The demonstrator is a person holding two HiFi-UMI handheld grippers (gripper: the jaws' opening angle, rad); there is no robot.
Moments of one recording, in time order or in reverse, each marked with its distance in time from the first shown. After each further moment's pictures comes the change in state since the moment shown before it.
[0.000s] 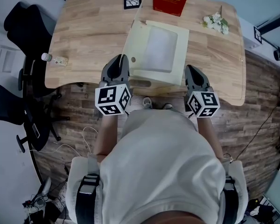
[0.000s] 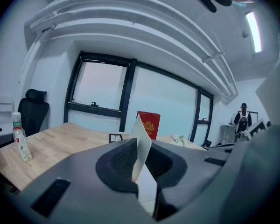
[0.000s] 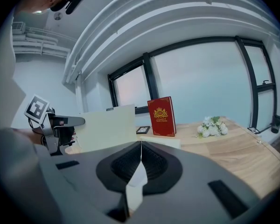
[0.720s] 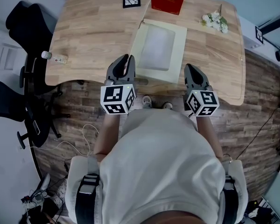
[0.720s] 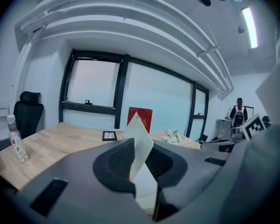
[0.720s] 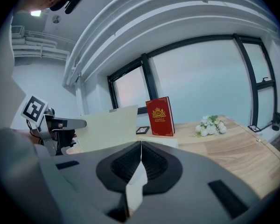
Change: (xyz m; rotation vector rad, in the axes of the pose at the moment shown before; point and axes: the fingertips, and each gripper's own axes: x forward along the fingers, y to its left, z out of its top) left arm 0.004 -0.043 -0.009 0.049 0.048 -0.035; right arm -0.010 -0.013 0.000 0.019 -0.005 0.015
